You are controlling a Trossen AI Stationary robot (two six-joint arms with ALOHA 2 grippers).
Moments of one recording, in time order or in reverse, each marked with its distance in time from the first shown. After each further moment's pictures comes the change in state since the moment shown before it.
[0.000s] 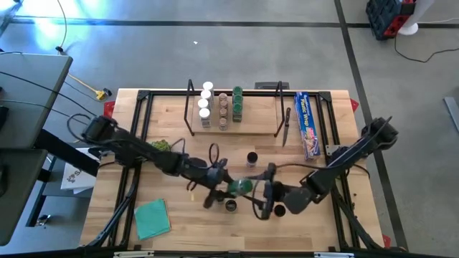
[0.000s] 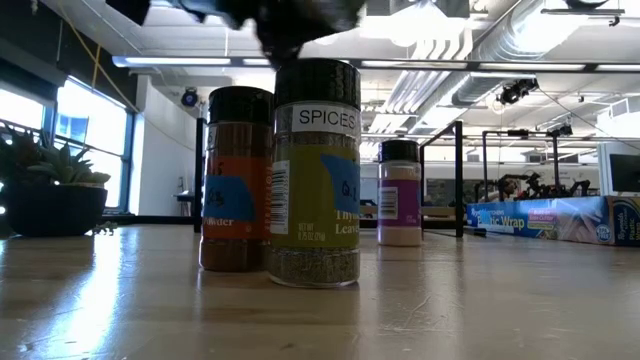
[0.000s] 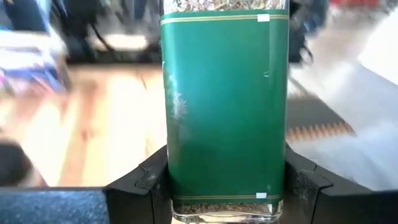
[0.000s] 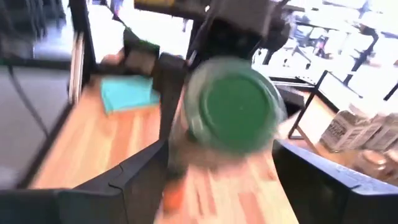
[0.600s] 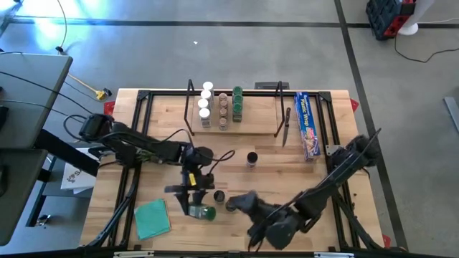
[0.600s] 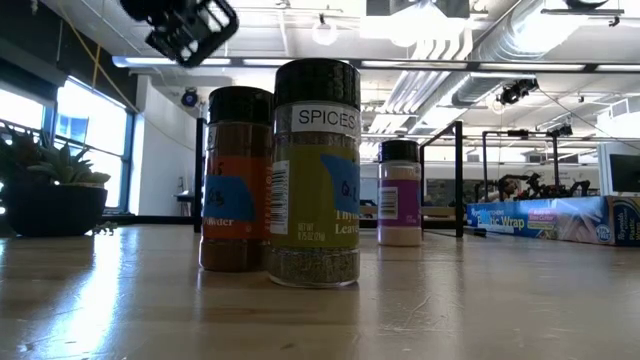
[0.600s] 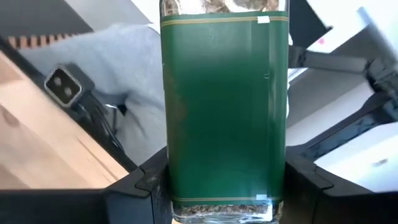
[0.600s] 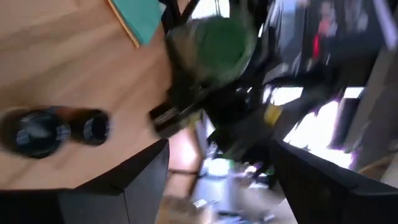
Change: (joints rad) left arm 0.131 -0.034 -0.001 -0.303 1.217 -0.094; right arm 0.073 0.312 0.603 -0.493 0.127 -1.093
